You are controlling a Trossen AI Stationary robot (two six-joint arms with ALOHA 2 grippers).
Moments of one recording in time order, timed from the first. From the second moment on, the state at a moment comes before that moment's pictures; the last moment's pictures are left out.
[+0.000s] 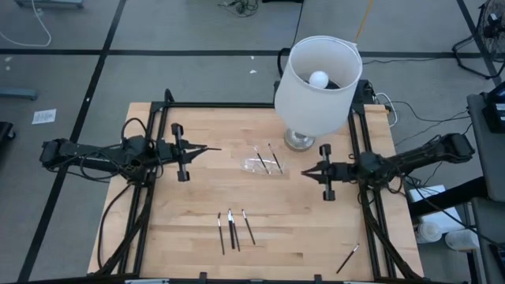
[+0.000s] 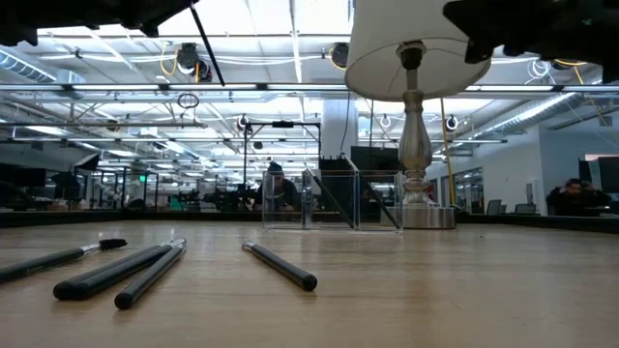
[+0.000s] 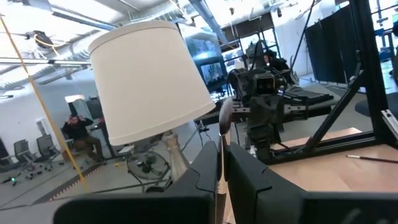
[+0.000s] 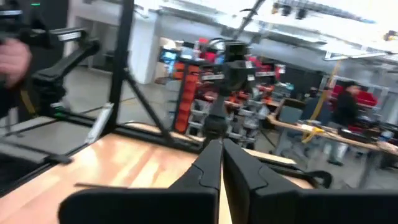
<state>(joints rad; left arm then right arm) -0.03 0.62 0.34 0.50 -0.14 0.34 0.18 0.80 0.19 0.80 0.08 -0.23</state>
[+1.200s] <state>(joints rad) 0.21 1.40 0.40 1.21 0.11 -0.03 0.21 0.50 0.02 0.85 0.16 -0.25</state>
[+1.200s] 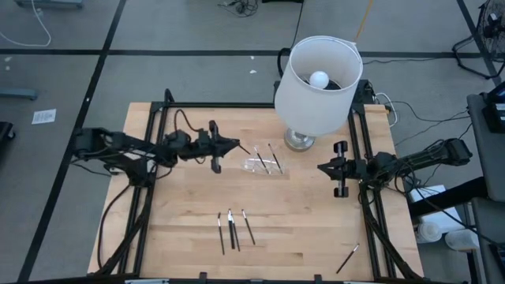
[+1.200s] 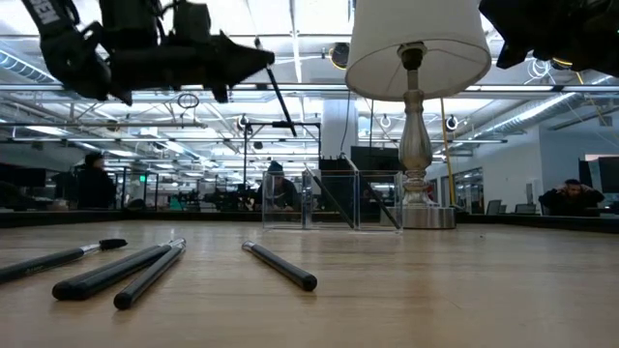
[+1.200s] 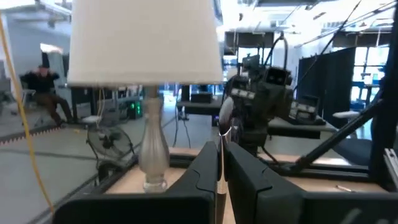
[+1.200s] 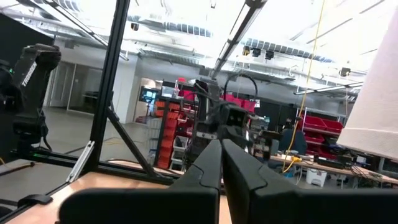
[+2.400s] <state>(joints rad) 0.26 1.80 0.37 1.57 0.06 -0.11 0.21 0.50 0.02 0.89 0.16 -0.25</state>
